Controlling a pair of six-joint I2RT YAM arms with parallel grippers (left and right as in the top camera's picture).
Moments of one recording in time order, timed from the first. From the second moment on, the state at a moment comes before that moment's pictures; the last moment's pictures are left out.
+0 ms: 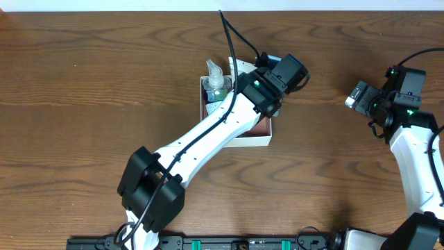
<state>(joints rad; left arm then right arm) -0.81 1.98 1.80 -0.98 -0.33 -0.49 -0.21 1.43 1.01 -0.52 0.05 0.30</state>
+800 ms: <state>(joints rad) -0.81 1.83 1.80 -1.11 -0.34 -0.49 -0.21 1.43 1.01 -0.52 0.05 0.30</state>
